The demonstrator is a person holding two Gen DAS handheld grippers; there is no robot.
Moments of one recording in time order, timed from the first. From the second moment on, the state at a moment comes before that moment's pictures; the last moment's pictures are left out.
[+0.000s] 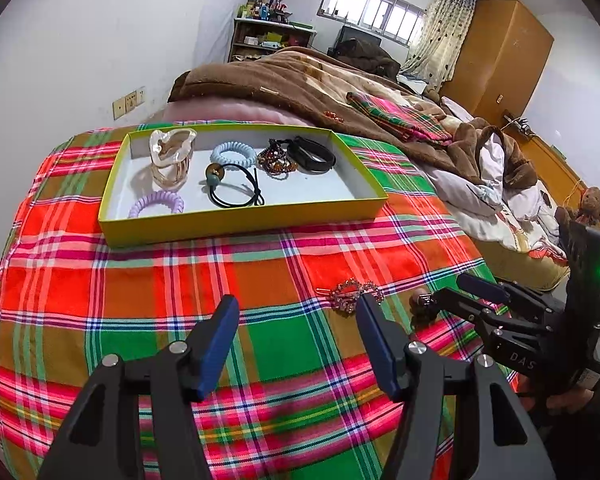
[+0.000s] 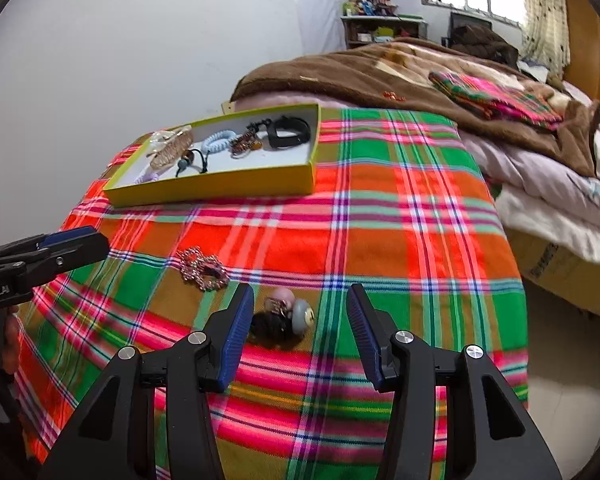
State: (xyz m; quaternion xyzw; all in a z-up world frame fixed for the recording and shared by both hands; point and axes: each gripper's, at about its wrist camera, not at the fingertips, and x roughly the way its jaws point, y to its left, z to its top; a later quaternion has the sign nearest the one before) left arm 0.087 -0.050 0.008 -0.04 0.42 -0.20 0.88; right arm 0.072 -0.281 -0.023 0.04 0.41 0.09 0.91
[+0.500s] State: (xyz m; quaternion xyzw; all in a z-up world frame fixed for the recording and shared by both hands) left arm 0.088 -0.046 -0.002 -0.05 0.44 -0.20 0.88; right arm 0.078 -0.272 -0.042 0.05 0.43 0.10 0.89
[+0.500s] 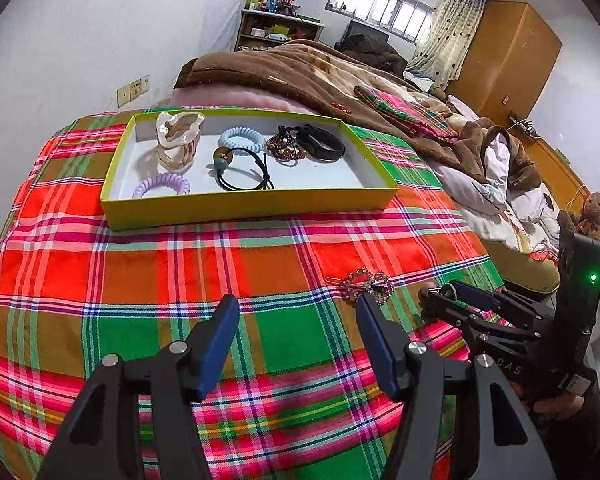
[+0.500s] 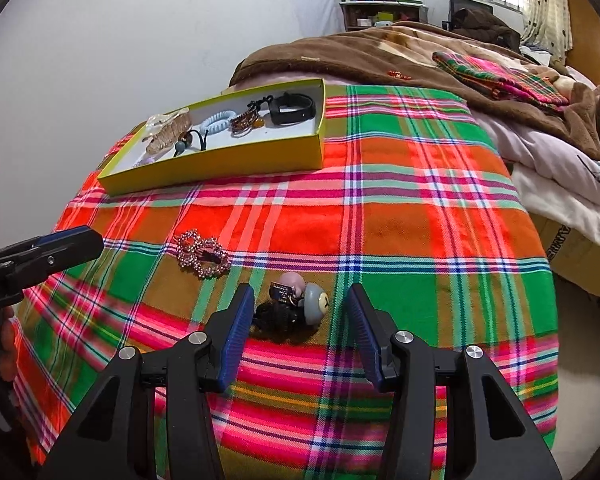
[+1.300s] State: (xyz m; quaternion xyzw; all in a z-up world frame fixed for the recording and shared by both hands) left arm 0.100 -0.060 -0.013 -0.04 0.46 -0.20 0.86; right arm 0.068 -0.279 -0.030 0.05 0.39 0.10 0.91
